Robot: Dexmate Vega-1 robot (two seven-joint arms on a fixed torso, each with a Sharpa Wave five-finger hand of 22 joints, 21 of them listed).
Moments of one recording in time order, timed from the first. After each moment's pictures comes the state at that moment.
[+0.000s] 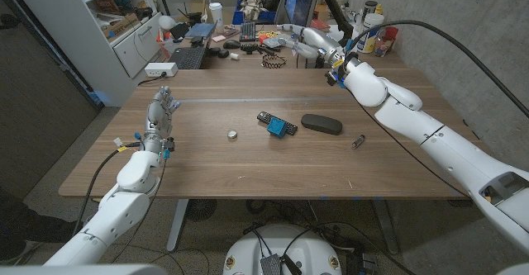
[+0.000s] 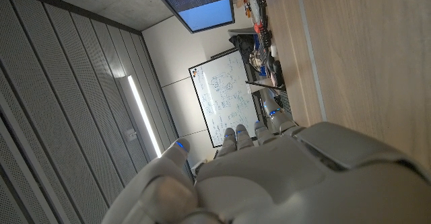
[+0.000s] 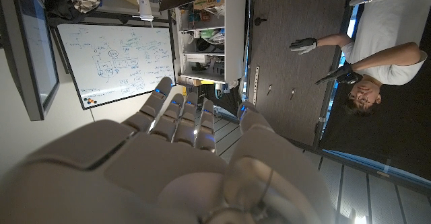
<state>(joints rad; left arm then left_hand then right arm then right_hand) 1.25 0.63 0.09 -1.65 -0.65 -0.35 0.23 0.02 0.07 0.50 0.19 0.21 -0.07 -0.02 0.20 0.18 -0.08 -0.05 0.20 0.18 -0.13 -0.01 0.19 0.18 -0.17 -0.03 0.72 0.19 -0.57 -0.68 -0.58 -1.76 -0.34 0.16 -0.07 0.38 0.15 0.40 -0.09 0.18 0.26 -0.04 0.21 0.20 0.26 0.02 0.22 0.18 0.18 -0.03 0.19 0.17 0.07 -0.04 0.71 0.17</state>
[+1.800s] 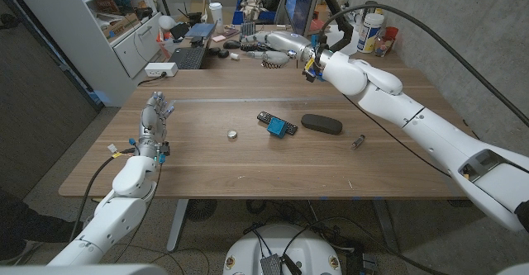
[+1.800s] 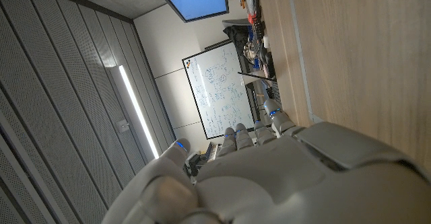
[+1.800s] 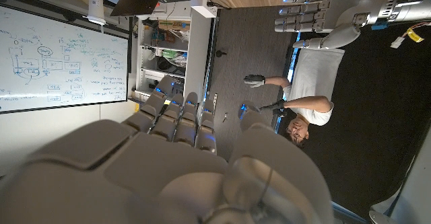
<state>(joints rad) 1.28 0.61 0.06 -1.64 -0.67 -0.35 0.24 0.02 0.07 0.51 0.18 0.21 -0.06 -0.01 0.20 0.18 -0.07 -0.04 0.20 0.18 -0.12 -0.01 0.19 0.19 -0.17 -0.03 0.72 0.19 -0.41 -0.61 -0.71 -1.72 -0.48 0.25 0.11 0.39 0.16 0.39 -0.10 0.18 0.27 -0.03 0.21 0.20 0.26 0.02 0.22 0.18 0.19 -0.04 0.19 0.17 0.08 -0.04 0.70 0.17</state>
